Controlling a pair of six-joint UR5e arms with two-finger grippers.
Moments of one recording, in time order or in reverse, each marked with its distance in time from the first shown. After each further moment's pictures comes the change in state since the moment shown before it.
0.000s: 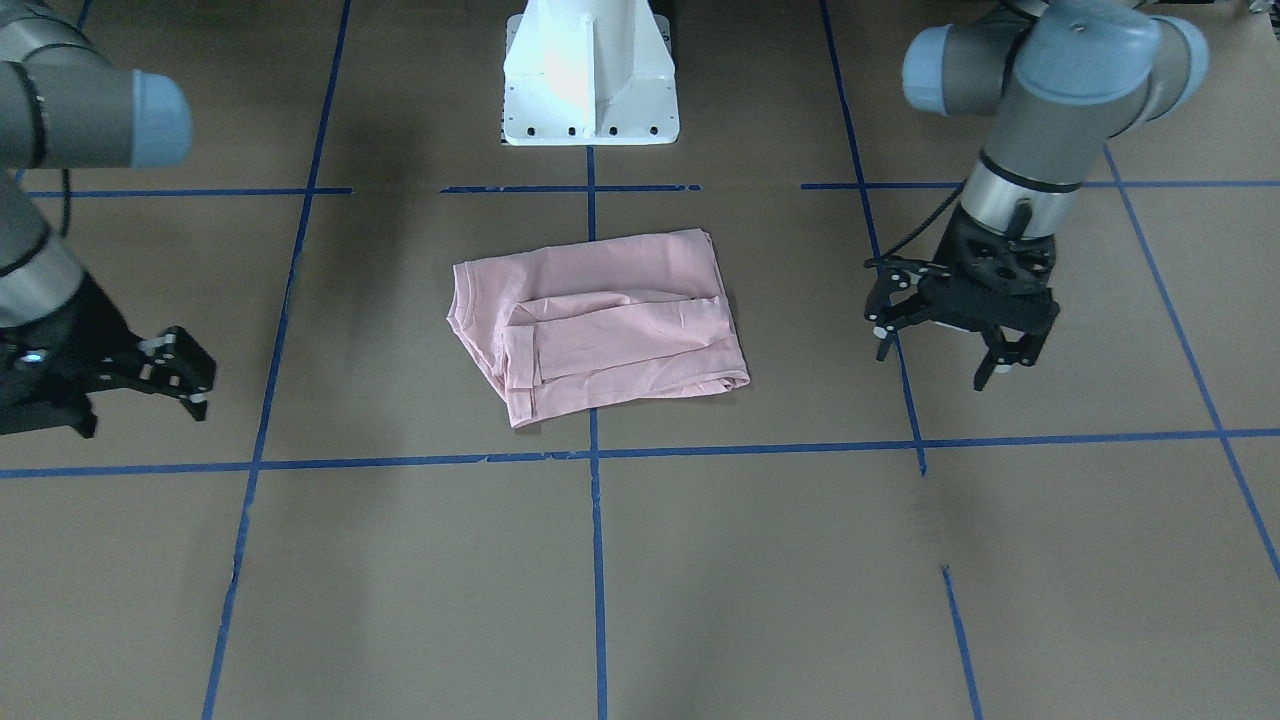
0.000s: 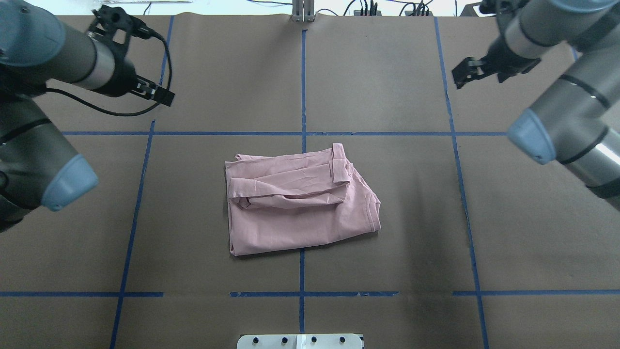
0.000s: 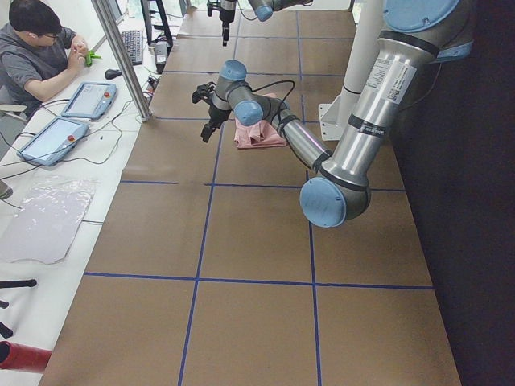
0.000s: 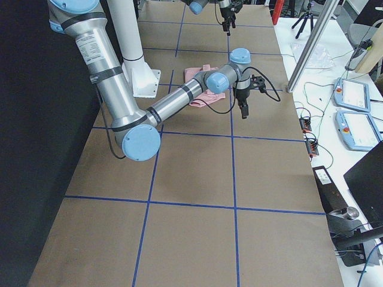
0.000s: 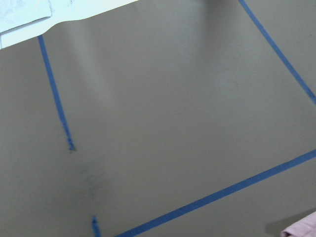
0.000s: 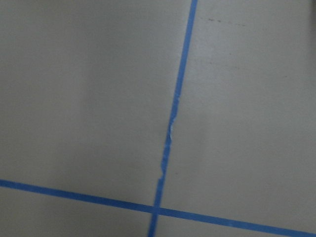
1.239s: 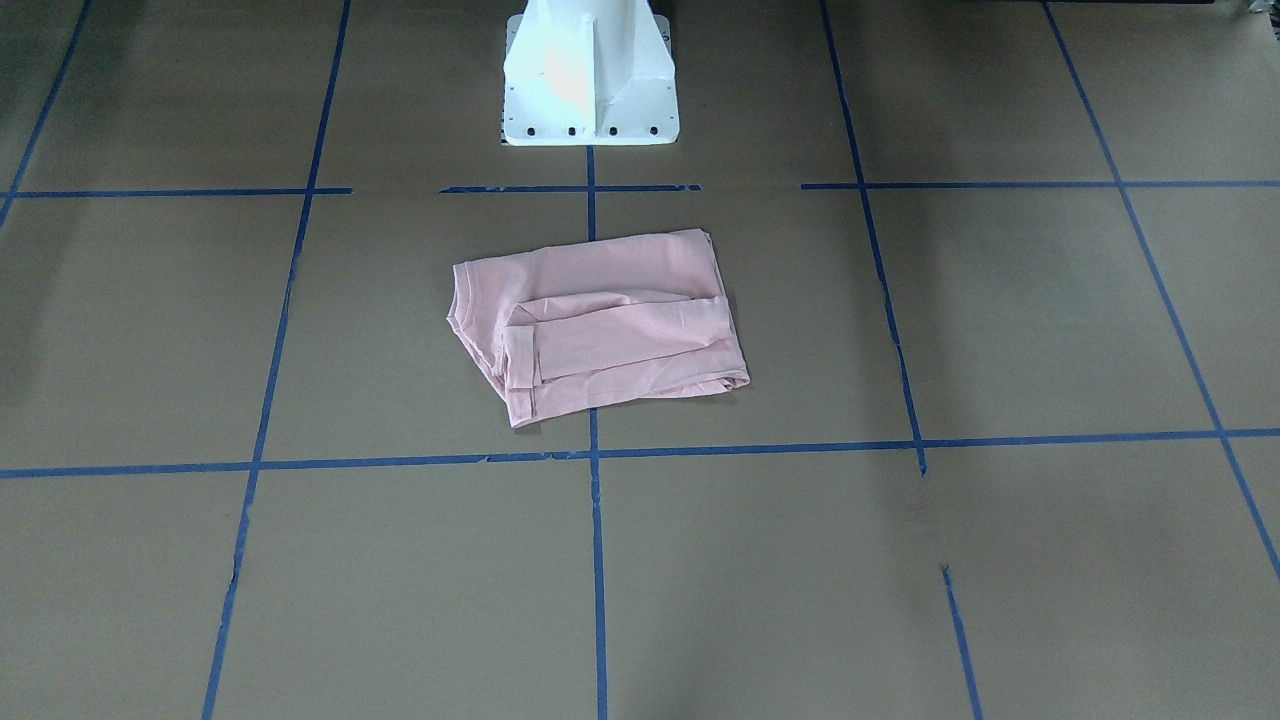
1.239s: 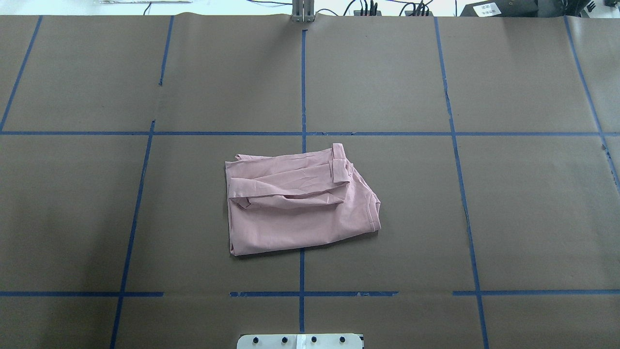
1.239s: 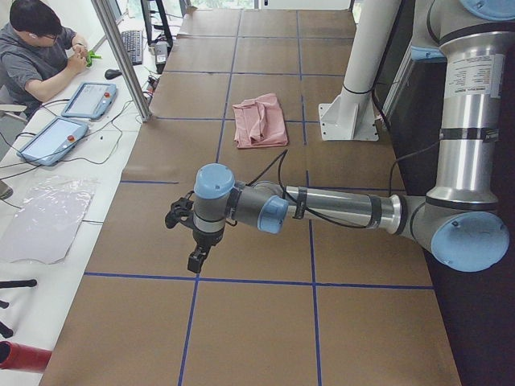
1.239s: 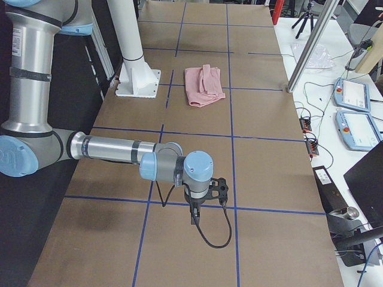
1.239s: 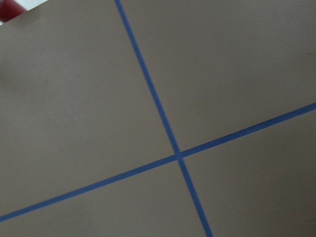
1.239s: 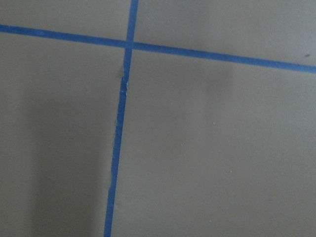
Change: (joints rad) left arm -0.577 0.391 0.198 0.024 -0.280 0.533; right arm 0.506 -0.513 -0.080 -0.057 0.185 -0.640
